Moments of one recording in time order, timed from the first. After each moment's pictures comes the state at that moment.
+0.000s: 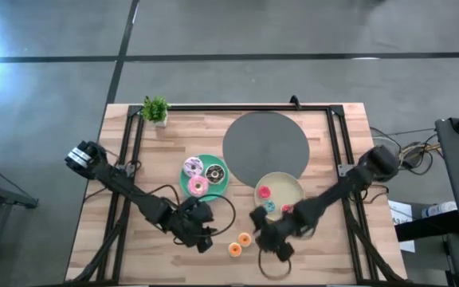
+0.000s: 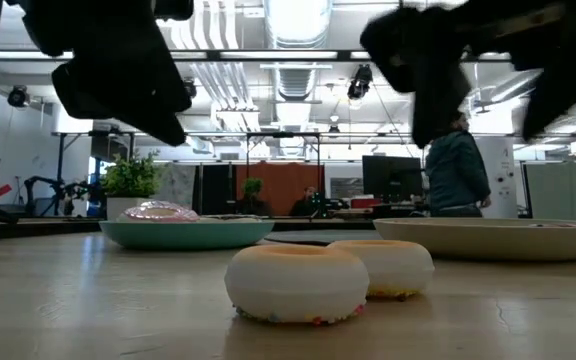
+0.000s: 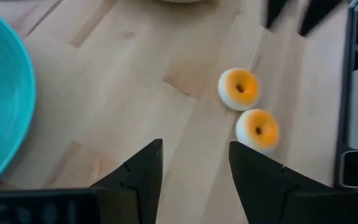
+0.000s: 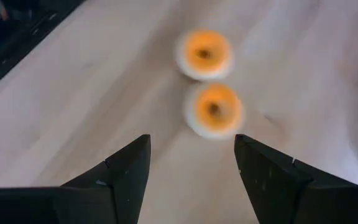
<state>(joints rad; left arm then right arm) -0.58 1.62 1.03 -0.28 -0.40 -0.96 0.55 1.79 1.16 -0.36 0.08 -0.10</state>
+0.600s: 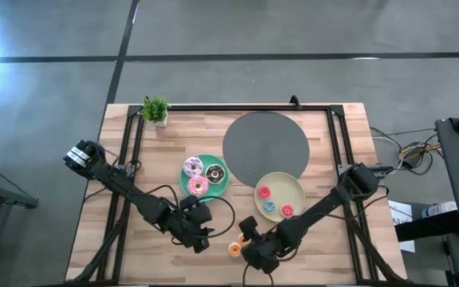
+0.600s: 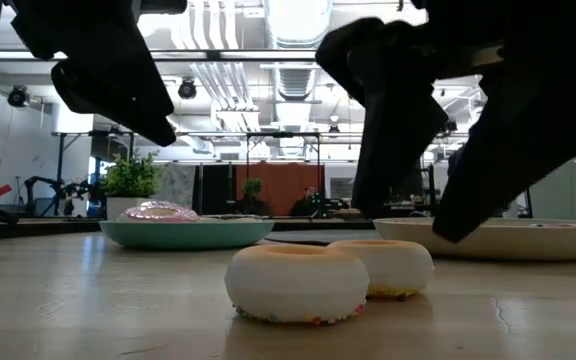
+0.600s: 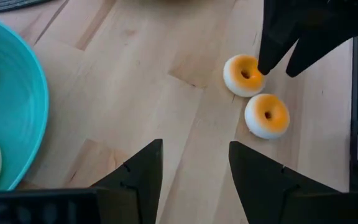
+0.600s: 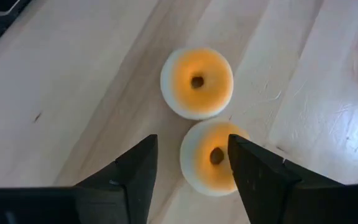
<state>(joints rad) -0.59 1.60 1.03 -0.33 -0.40 -0.88 0.59 2.05 1.42 -0.45 0.23 0.01</state>
